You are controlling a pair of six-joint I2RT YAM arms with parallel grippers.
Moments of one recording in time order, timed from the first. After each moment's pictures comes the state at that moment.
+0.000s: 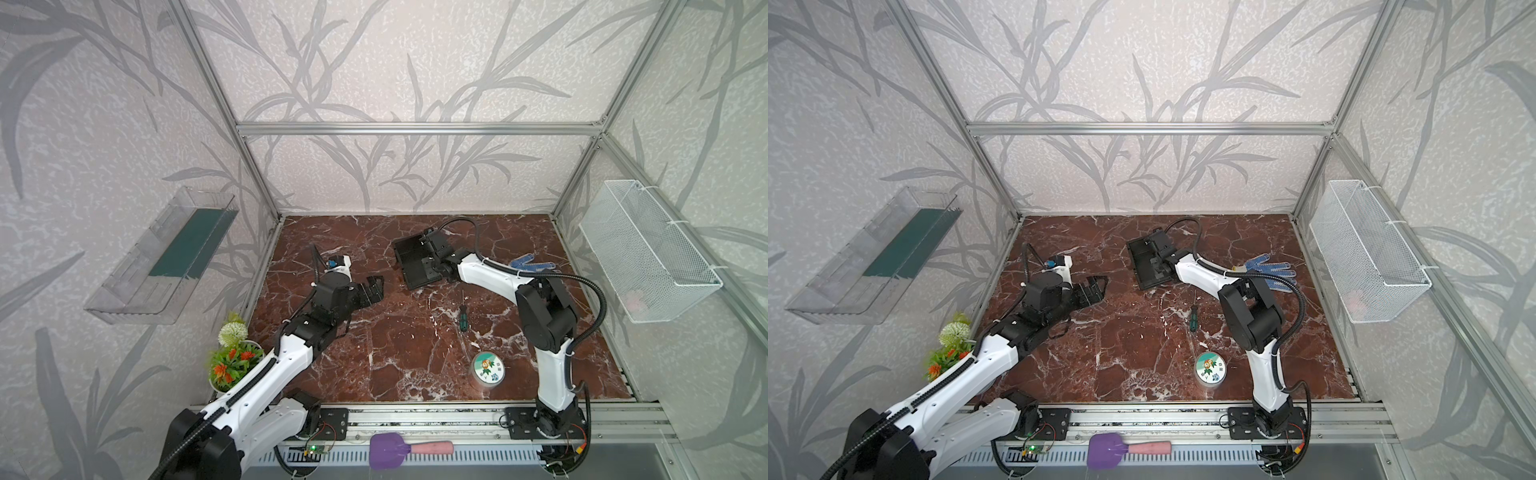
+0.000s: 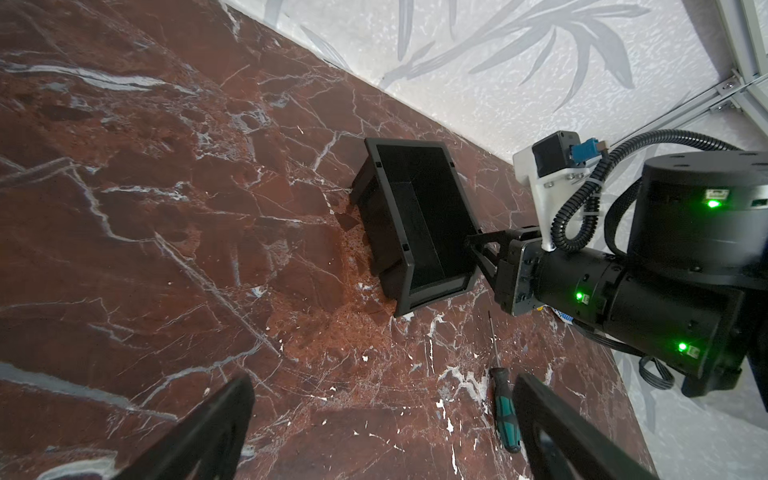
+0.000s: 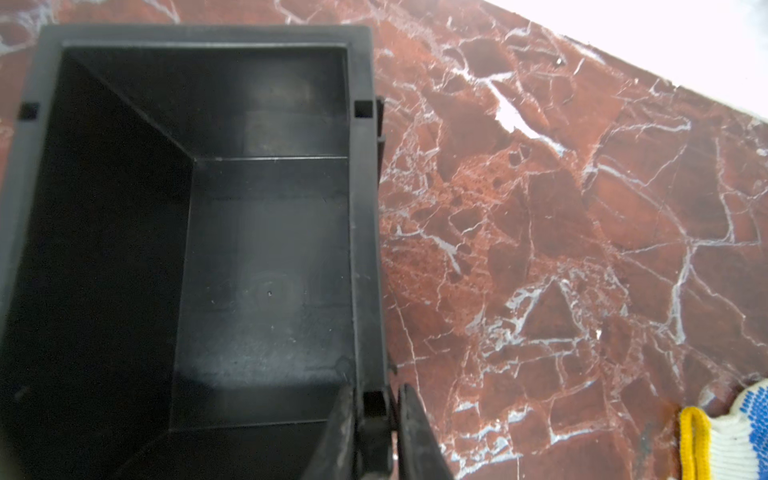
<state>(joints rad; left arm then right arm) -0.43 1.00 0.63 -0.11 -0.01 -0.68 0.63 2.05 1.53 -0.43 0.34 0.20</state>
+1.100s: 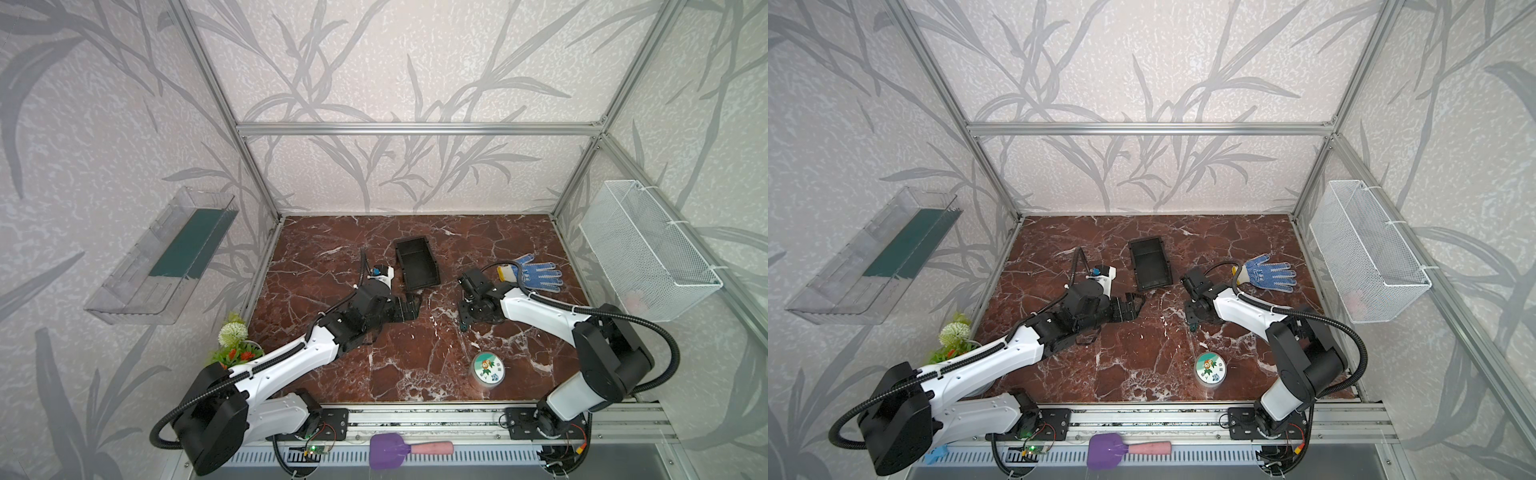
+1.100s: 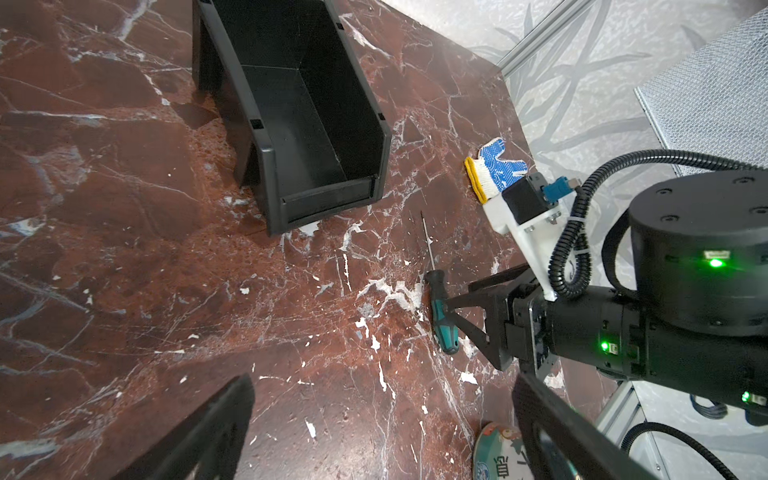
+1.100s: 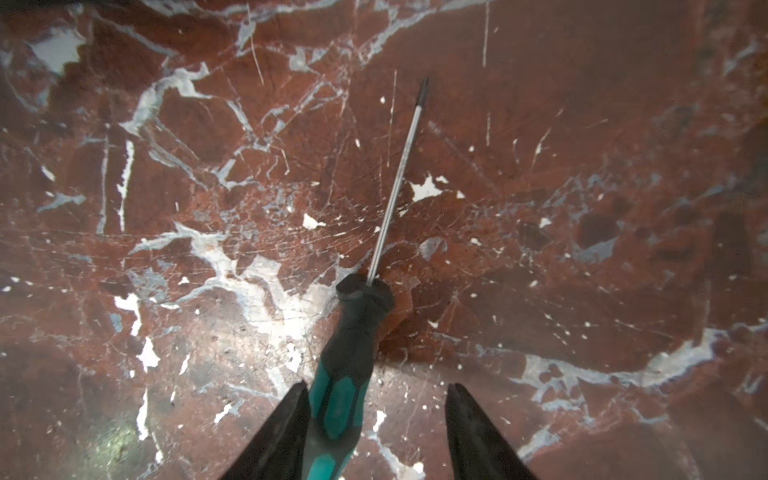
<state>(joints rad) -0.72 1.18 0.69 -0.06 -0.01 -0.73 0.57 1.61 0.92 -0.55 0.10 0.39</state>
